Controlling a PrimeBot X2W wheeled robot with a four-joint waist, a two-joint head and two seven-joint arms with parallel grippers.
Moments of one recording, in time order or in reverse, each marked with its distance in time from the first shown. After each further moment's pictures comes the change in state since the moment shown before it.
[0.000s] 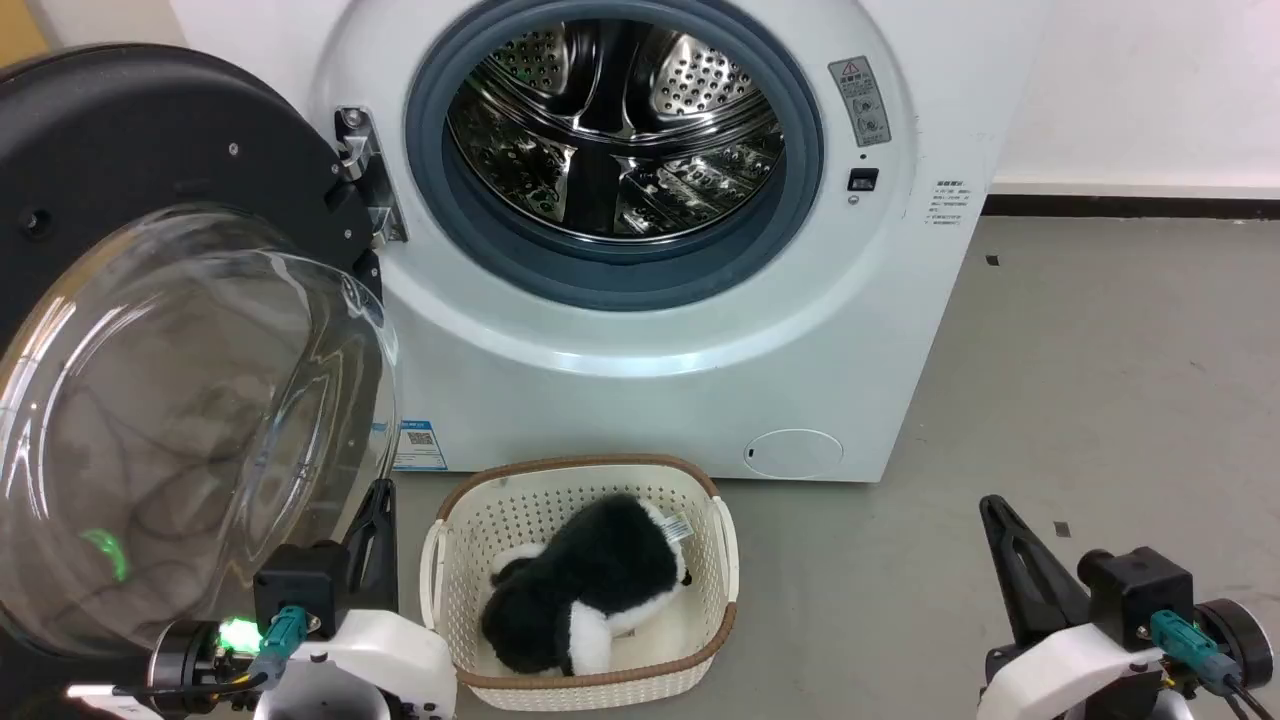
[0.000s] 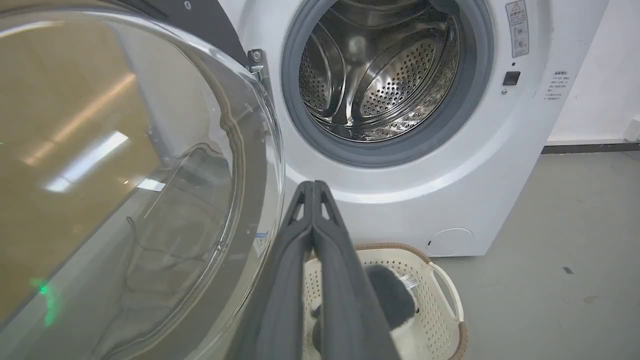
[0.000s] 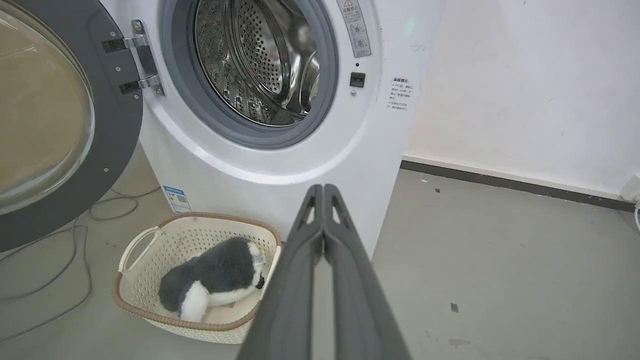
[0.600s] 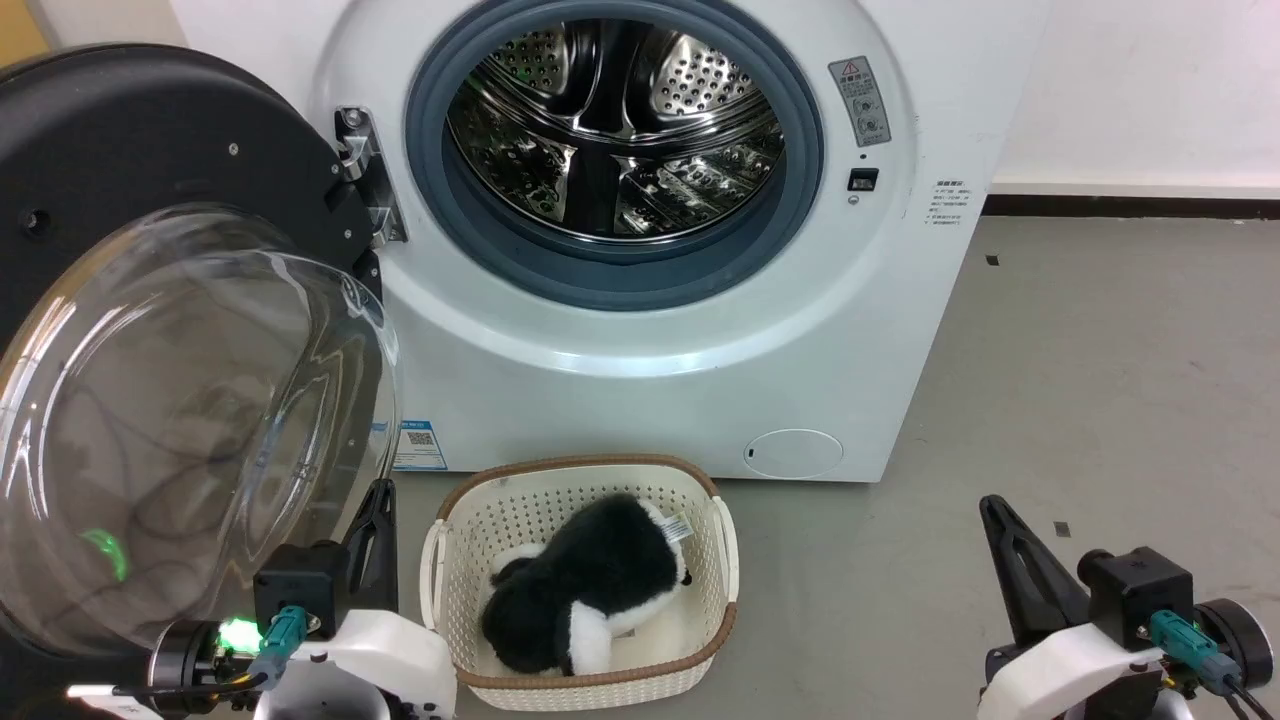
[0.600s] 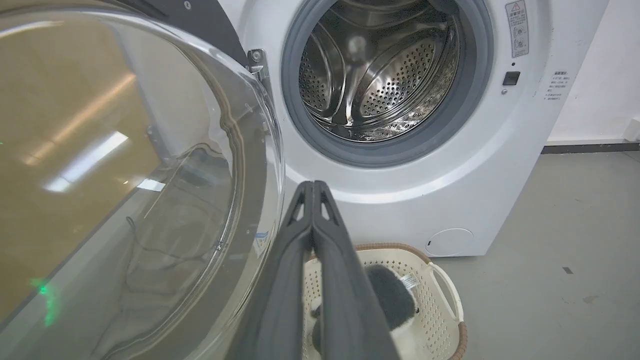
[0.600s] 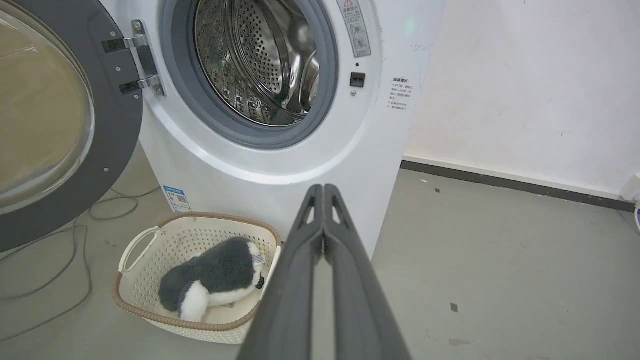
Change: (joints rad) left arm 0.000 0.000 0.000 0.000 0.000 0.000 0.000; right arm 0.000 0.000 0.000 0.000 0.000 0.000 0.000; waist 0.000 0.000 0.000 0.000
